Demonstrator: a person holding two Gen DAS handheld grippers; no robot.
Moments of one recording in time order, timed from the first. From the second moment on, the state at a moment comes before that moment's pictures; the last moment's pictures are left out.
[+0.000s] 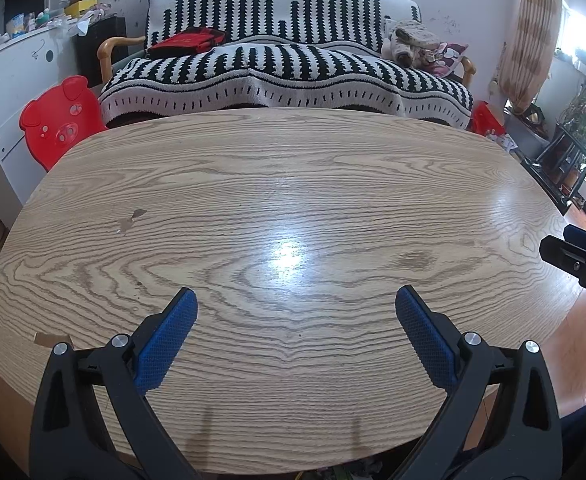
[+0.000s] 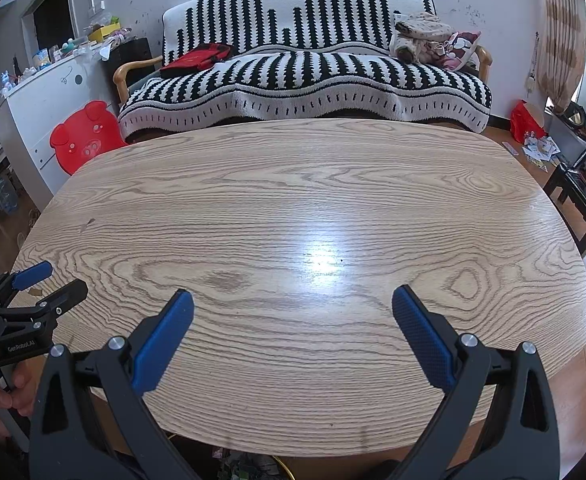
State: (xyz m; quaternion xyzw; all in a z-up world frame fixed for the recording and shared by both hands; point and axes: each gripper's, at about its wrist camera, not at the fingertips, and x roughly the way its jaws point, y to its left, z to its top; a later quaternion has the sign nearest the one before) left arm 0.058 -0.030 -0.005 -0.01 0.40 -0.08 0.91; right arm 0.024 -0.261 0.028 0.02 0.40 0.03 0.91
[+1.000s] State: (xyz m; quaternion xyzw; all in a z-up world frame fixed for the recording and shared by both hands) left arm 0.058 -0.029 -0.007 -0.01 0.42 -0.08 0.91; right arm 0.023 -0.257 0.028 0.02 0.40 0.03 0.91
